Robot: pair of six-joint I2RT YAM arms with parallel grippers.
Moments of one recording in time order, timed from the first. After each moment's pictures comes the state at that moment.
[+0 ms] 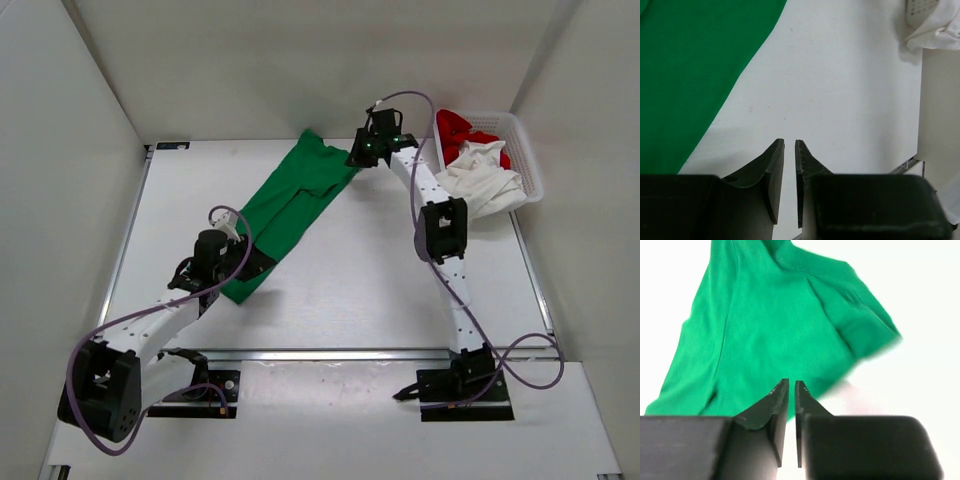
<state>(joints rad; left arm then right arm) -0.32 1.08 0.47 0.07 0.28 -0.75 0.28 2.70 2.59 -0.57 -0.30 0.45</state>
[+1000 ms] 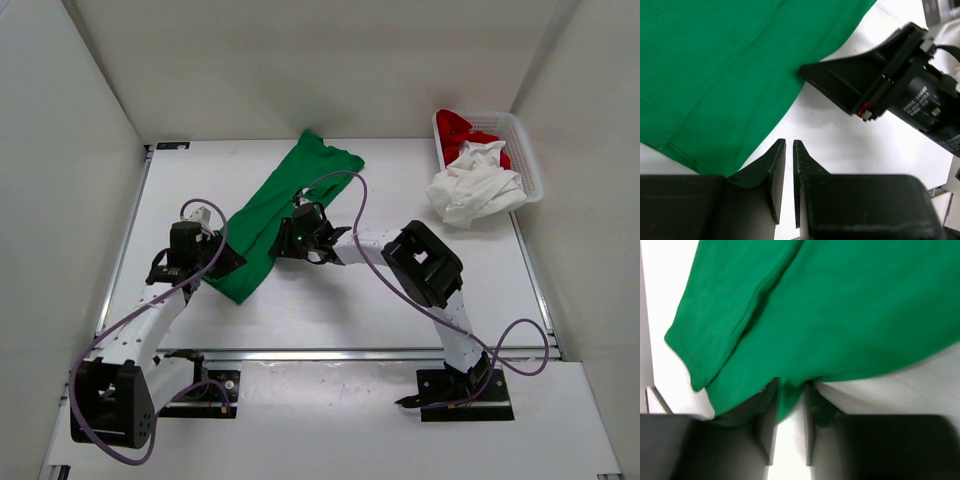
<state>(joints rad) -0.10 1.03 0.59 -0.28 0.26 -0.59 0.81 2.15 1.36 0.18 -0.16 0.82</state>
